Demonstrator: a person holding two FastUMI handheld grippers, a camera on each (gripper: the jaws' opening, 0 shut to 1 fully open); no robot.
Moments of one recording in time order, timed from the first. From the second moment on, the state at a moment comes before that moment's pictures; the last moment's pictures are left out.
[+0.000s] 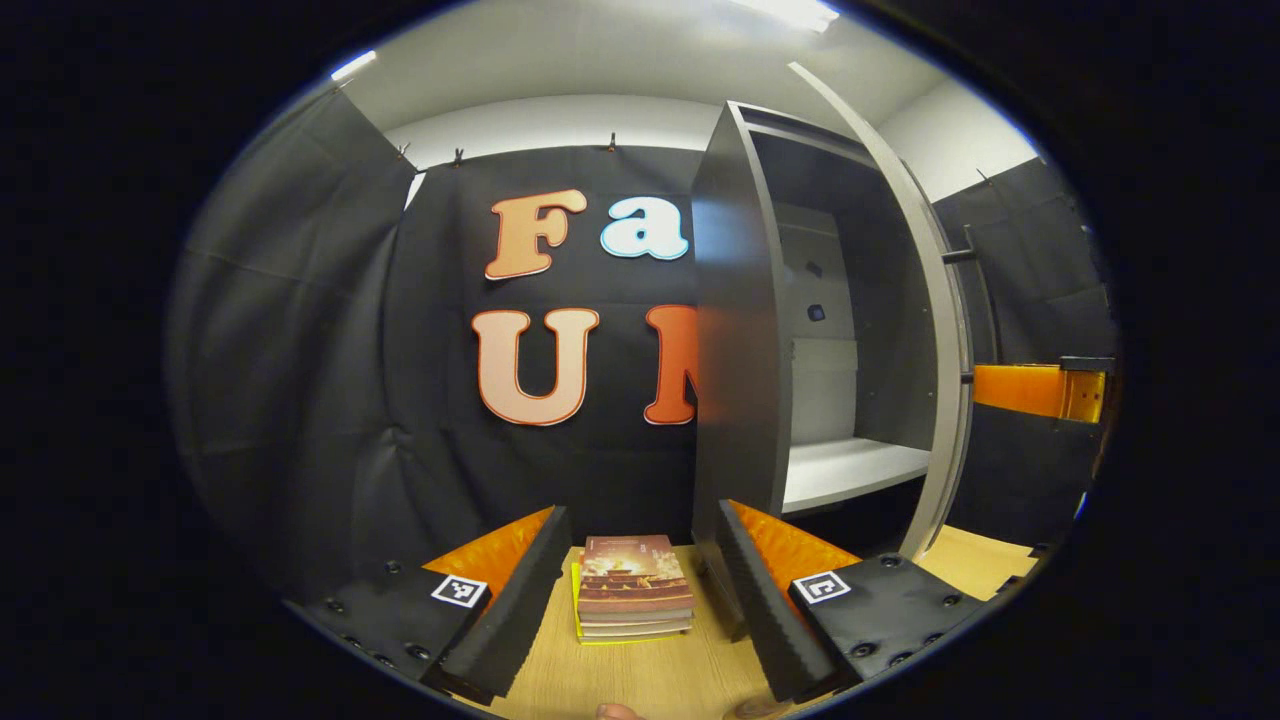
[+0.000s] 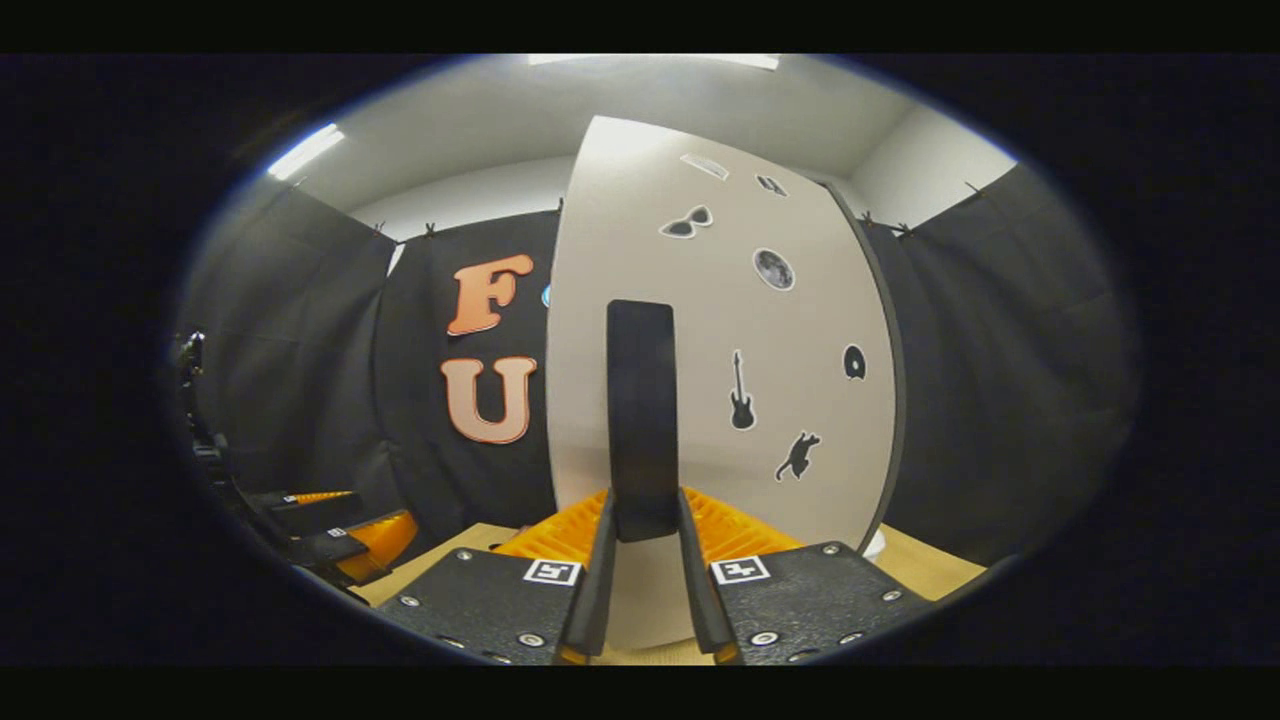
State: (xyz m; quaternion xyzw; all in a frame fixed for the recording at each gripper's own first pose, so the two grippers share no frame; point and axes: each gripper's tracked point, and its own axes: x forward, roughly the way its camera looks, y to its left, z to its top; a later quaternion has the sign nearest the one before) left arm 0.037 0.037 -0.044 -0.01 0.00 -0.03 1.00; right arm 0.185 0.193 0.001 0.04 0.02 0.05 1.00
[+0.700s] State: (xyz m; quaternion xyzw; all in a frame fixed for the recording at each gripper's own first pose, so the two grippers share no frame) left arm 0.044 0.037 -0.054 -0.02 0.00 -0.01 1.00; right arm 0.268 0.230 -0.012 0.07 0.04 0.09 0.99
